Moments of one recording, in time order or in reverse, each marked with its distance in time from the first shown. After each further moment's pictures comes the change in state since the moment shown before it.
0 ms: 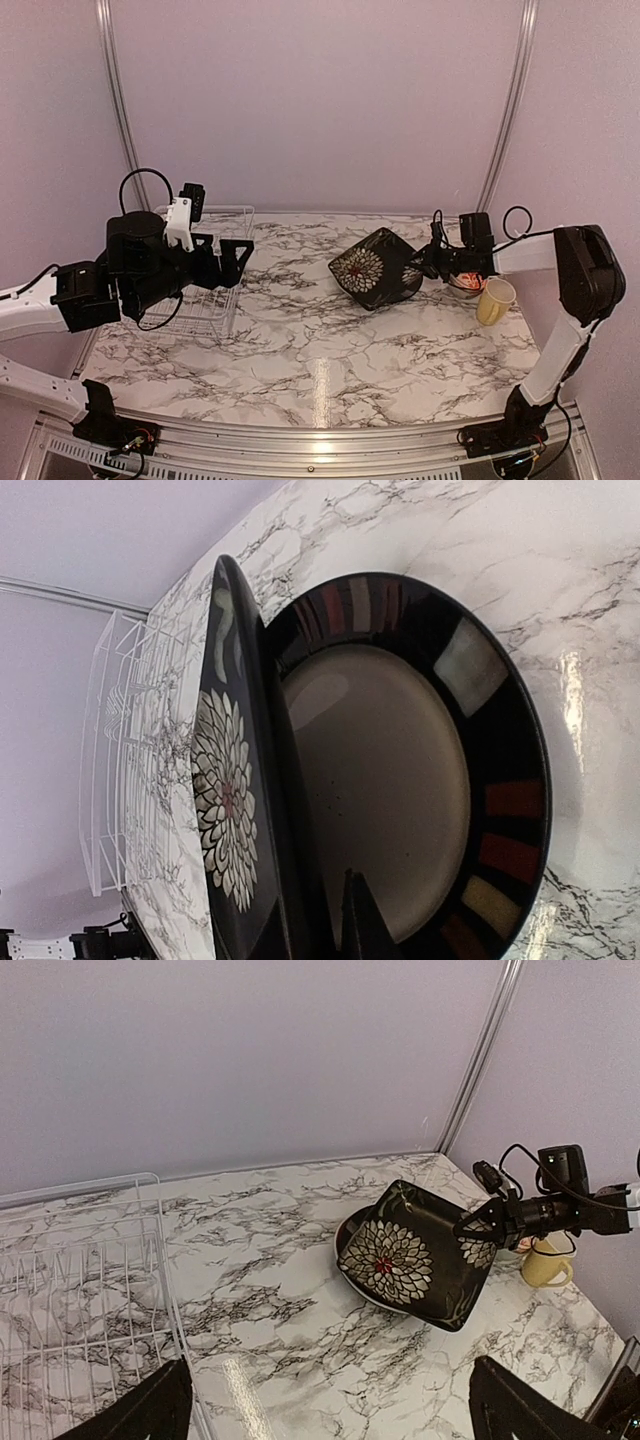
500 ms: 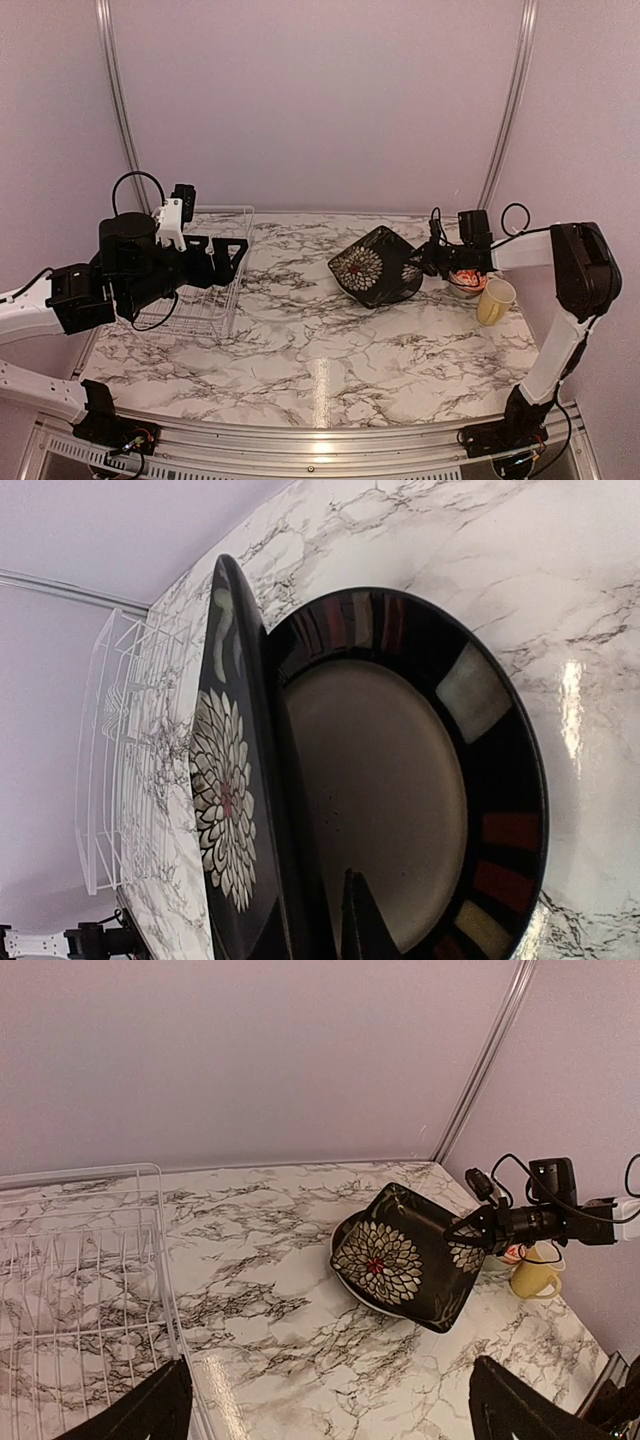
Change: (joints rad) left arm 0.037 -0.051 -0.034 -0.004 0.035 -0.057; right arm -0.004 0.041 0.051 -0.023 -0.012 -0.037
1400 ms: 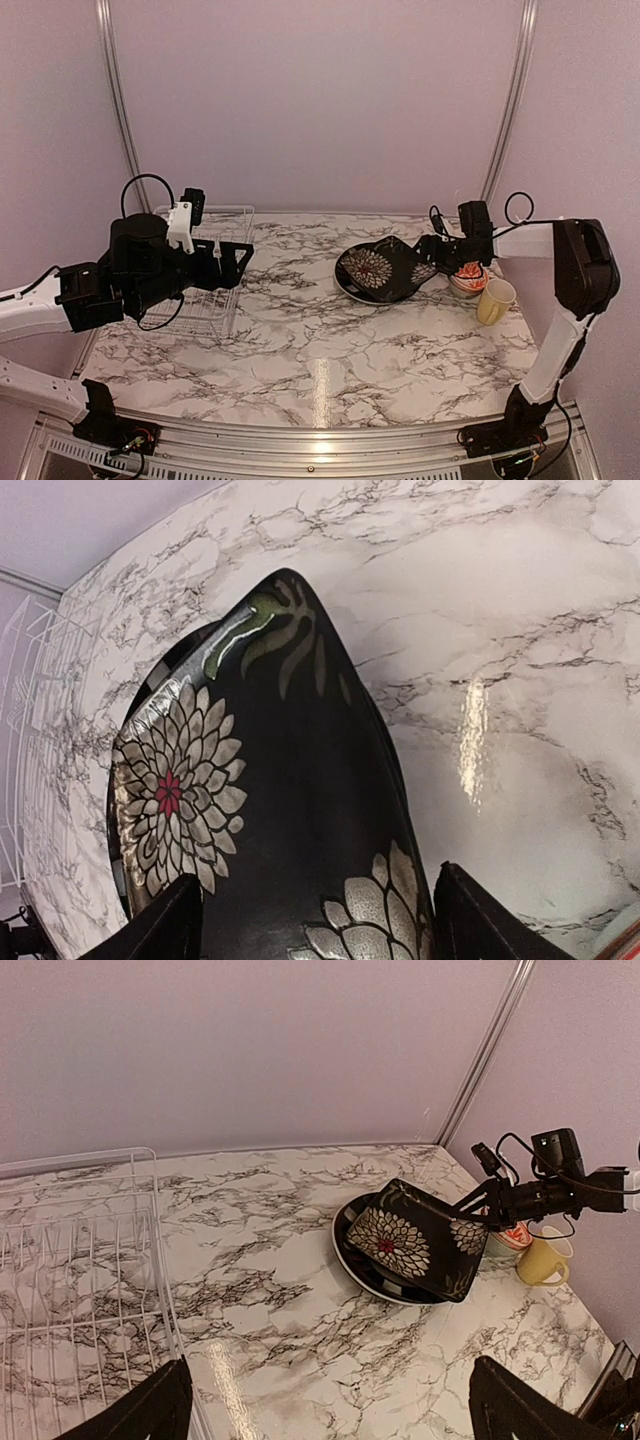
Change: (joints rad) left arm 0.014 0.047 0.002 0.001 0.031 -0.007; right arm -0.020 0.033 0.121 -0.215 0.146 -0.243
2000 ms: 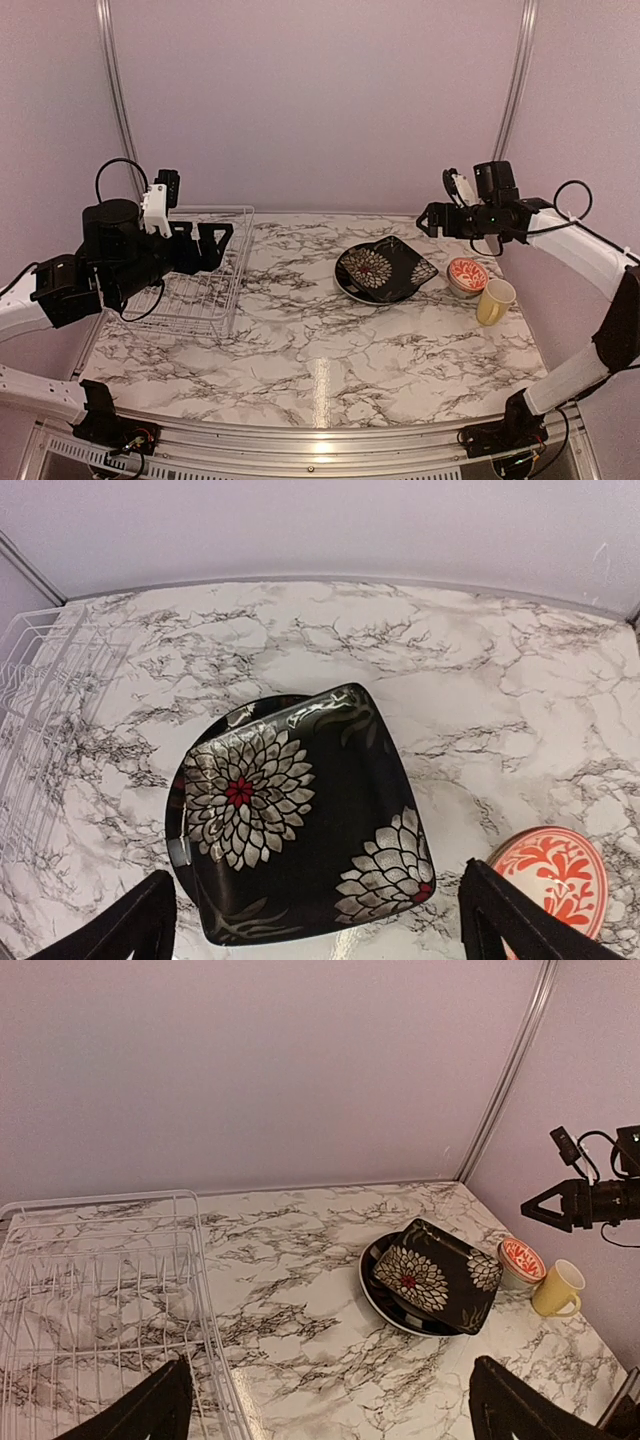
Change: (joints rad) left arm 0.018 -0.072 0.054 -0.068 -0.070 0.052; right arm 0.139 -0.341 0.093 -0.297 0.343 -0.148
